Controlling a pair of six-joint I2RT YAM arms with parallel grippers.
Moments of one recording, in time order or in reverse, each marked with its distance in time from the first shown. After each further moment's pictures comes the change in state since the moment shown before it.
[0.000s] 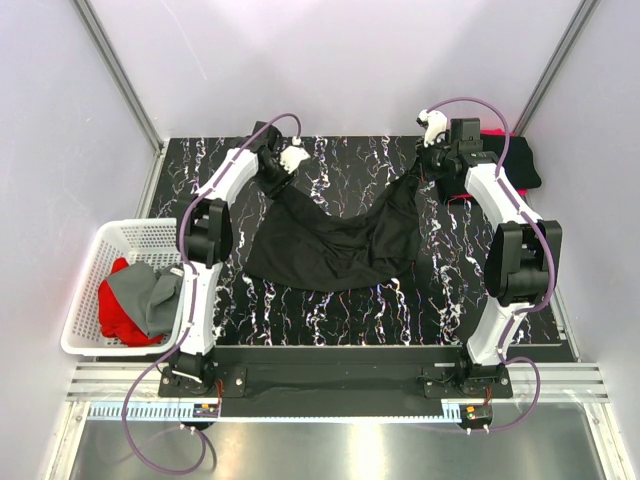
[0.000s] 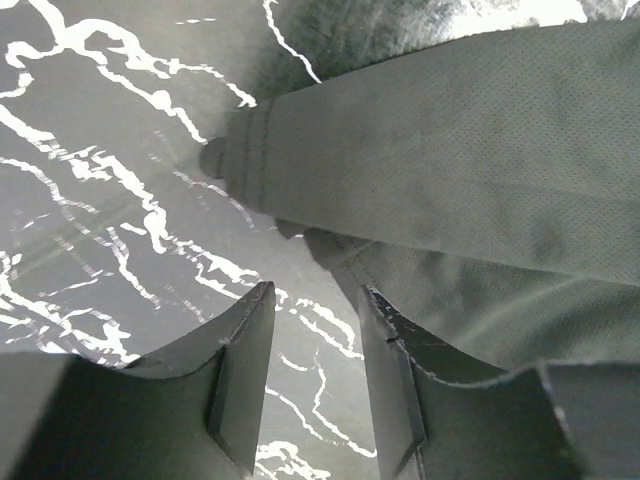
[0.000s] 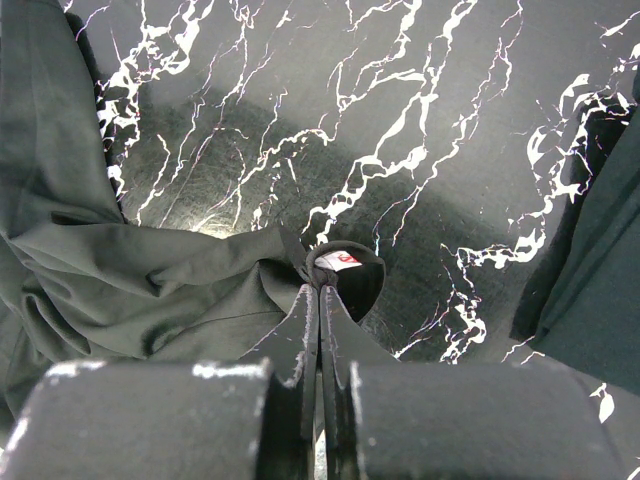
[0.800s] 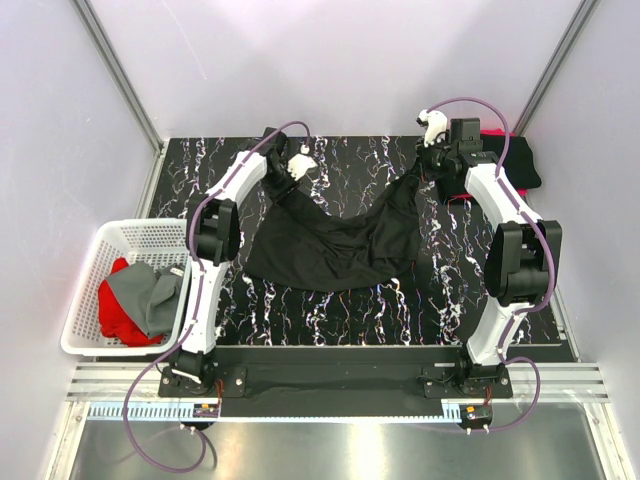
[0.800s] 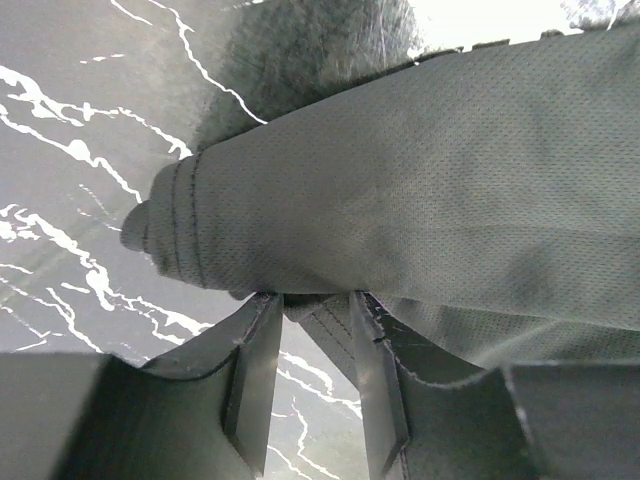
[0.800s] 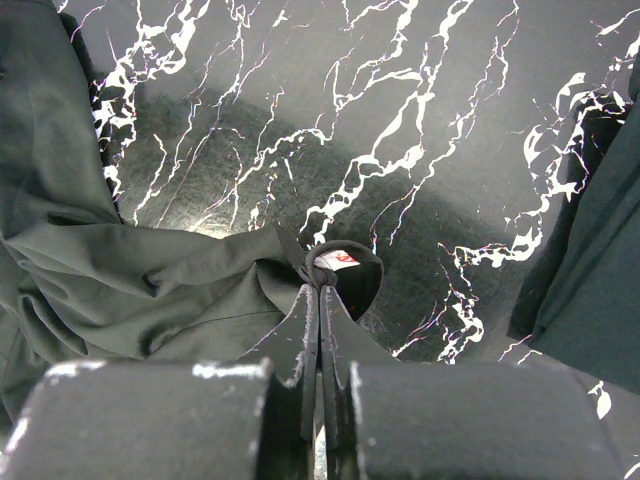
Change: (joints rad) left arm -0.024 0.100 0.086 -0.058 0.007 0.037; right arm 0.000 0.000 0.000 0.000 0.007 -0.002
